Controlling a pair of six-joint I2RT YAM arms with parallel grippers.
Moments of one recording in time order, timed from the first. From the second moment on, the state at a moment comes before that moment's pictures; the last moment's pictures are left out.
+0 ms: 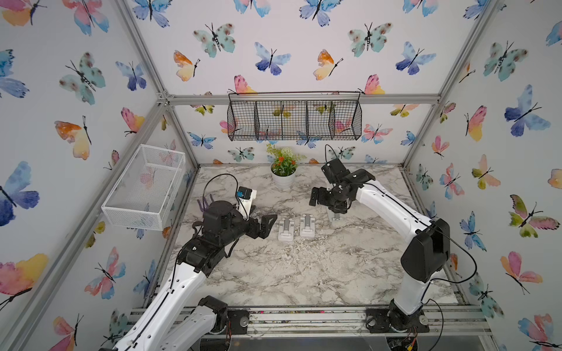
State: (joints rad) left arm -0.43 0.84 0.84 -0.39 0.28 -0.15; right arm 0.65 1.83 1.71 -1.04 -0.08 0.71
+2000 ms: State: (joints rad) left arm -0.49 0.81 0.81 -0.45 0.21 -0.12; right arm 0.78 2.15 1.69 -0.96 0.03 0.80
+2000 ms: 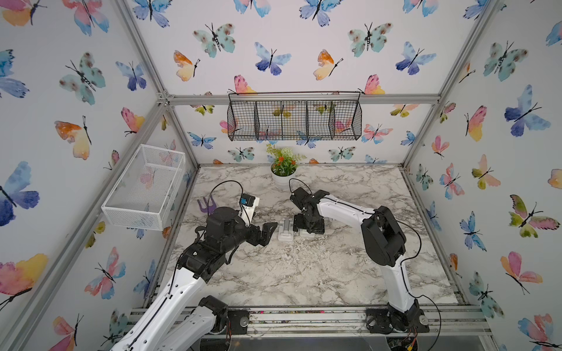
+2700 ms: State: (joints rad) left arm -0.49 0.79 0.80 -0.45 0.20 -0.12; right arm 0.78 2.16 1.68 -0.96 0.04 0.78
